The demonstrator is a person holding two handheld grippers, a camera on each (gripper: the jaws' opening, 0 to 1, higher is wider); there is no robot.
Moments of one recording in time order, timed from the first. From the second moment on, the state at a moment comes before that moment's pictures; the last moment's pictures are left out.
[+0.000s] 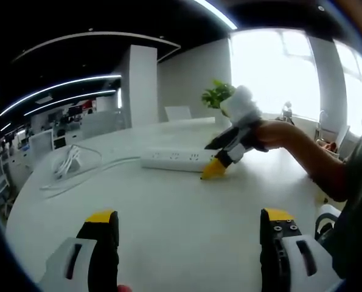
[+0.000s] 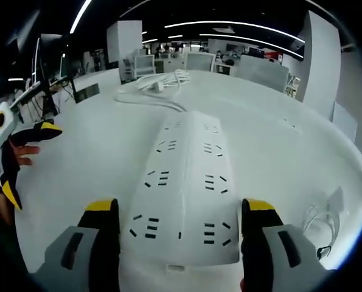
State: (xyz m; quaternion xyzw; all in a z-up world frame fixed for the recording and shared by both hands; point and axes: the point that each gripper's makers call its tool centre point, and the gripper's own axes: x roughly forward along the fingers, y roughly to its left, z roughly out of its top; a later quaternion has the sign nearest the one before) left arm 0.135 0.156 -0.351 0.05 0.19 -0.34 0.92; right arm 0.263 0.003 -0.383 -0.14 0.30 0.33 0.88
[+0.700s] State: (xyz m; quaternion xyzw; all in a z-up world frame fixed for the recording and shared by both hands) left arm 0.137 0.156 -0.351 0.05 0.19 -0.34 0.92; right arm 0.265 0.003 -0.382 -0.14 0.31 0.33 0.88
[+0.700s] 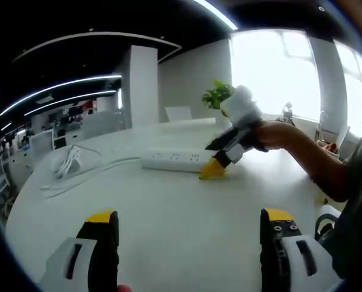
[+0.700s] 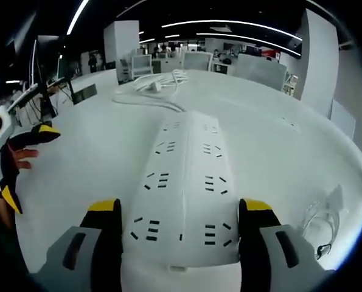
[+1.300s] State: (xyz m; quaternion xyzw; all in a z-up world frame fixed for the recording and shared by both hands) left arm 0.136 0.152 -0.351 0.05 0.19 -0.34 0.92; right arm 0.266 0.002 -0.381 -0.13 0.31 0.32 0.88
